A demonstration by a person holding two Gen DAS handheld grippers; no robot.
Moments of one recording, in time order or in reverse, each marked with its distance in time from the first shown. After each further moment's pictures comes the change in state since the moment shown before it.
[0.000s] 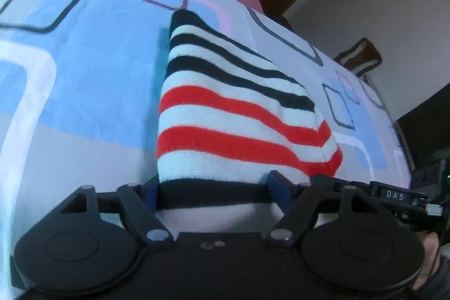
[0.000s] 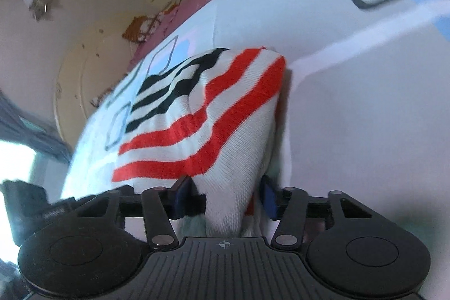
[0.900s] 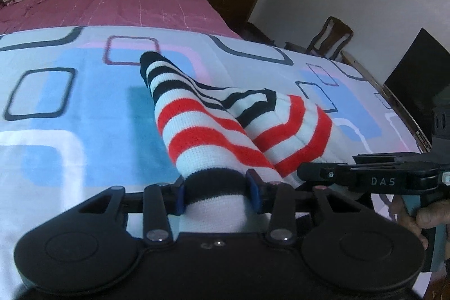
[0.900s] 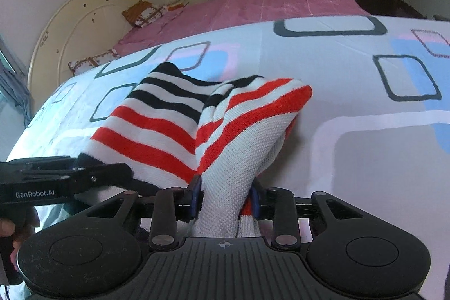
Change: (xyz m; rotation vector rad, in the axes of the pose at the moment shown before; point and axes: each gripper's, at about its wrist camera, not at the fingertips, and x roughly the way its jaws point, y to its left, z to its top) left arm -0.072 0.006 0.000 0.284 -0.093 -0.009; right arm 0.009 0.119 -0.041 -0.291 -0.079 -0.218
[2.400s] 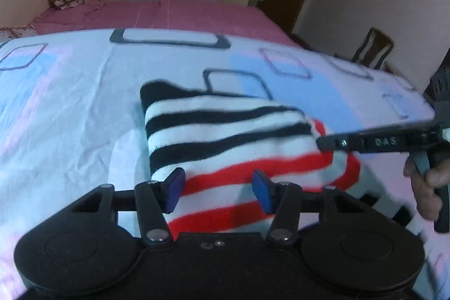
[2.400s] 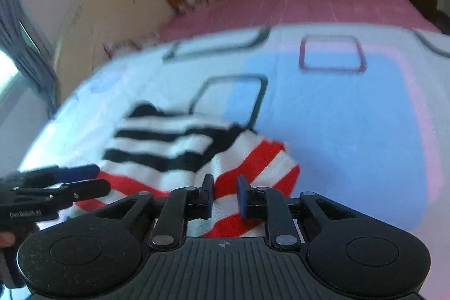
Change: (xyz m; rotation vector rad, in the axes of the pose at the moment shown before) left arm -0.091 0.225 -0.014 -0.002 -0.037 0.171; right arm 0.206 0.205 0.041 -0.122 0.049 0.059
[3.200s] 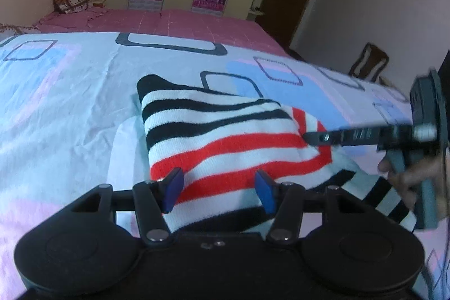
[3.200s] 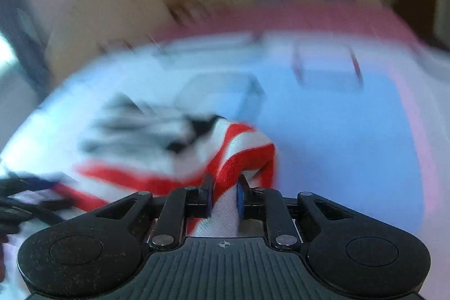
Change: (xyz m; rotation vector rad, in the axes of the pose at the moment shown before) left arm -0.028 -0.005 -0.027 -0.020 -0.061 -0.024; right arm 0.001 -0.024 -0.020 0.096 -0.072 0.049
